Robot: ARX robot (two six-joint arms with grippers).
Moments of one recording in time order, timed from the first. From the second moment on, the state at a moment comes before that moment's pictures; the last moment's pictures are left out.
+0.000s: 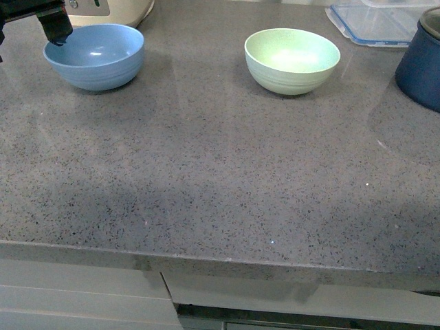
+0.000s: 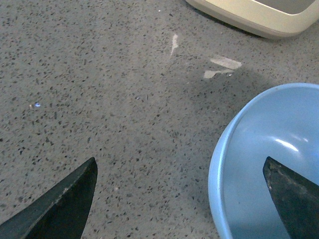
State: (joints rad) left arm 0.05 1.99 1.25 0.10 -0.11 -0.30; right arm 0.00 0.00 0.01 0.00 0.00 -0.01
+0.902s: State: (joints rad) left arm 0.02 2.07 1.27 0.13 -0.15 -0.35; right arm 0.00 0.00 0.01 0.00 0.00 -0.01
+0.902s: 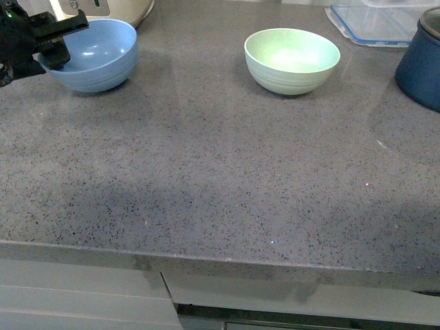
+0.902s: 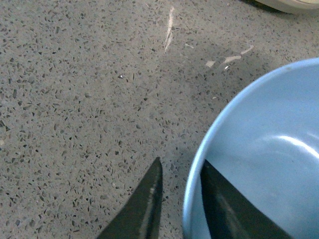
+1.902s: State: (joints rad) left arm -0.16 2.10 1.44 0.06 -0.16 -0.43; right arm 0.00 0.00 0.01 0.00 0.00 -0.01
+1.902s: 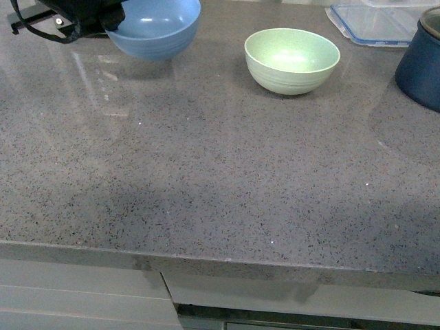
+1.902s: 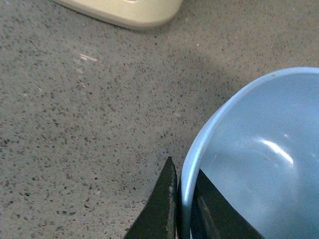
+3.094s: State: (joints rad) left arm -0.24 2.20 1.51 0.03 -0.15 -0.48; right arm 0.00 0.00 0.01 0.00 0.00 -0.01
